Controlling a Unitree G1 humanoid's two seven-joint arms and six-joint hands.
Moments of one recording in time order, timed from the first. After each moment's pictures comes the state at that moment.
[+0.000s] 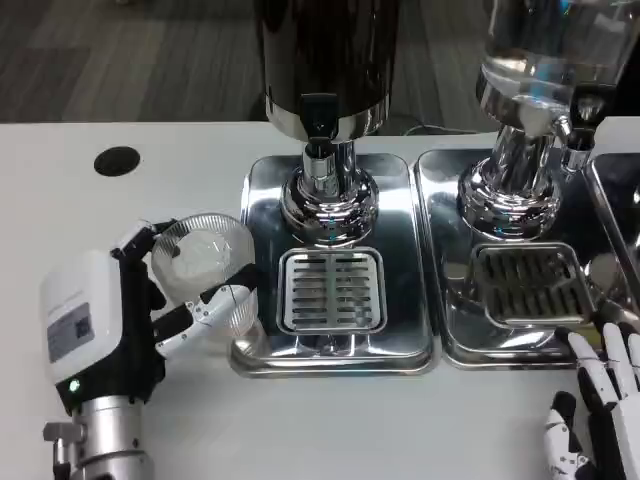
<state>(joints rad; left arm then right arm) 0.02 0.25 -0.18 0.21 0.68 -0.04 0.62 0.39 -0.39 0.27 0.11 -0.89 -0.04 -0.72</state>
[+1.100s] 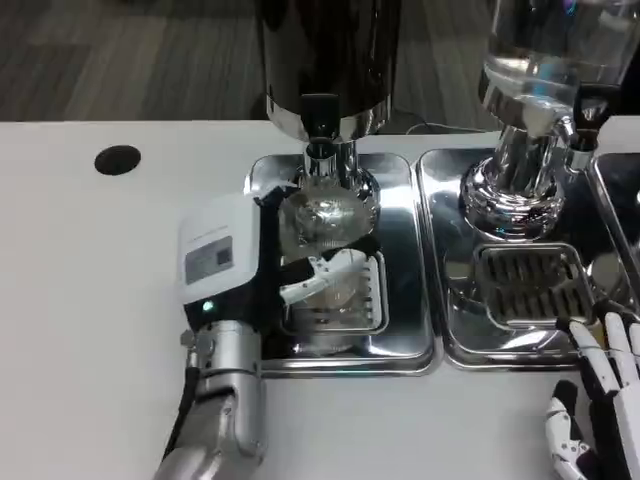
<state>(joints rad) -0.34 0.11 -0.38 0.54 0.77 0.09 0.61 0.37 -0.39 0.26 0.12 -0.88 -0.05 -0.71</state>
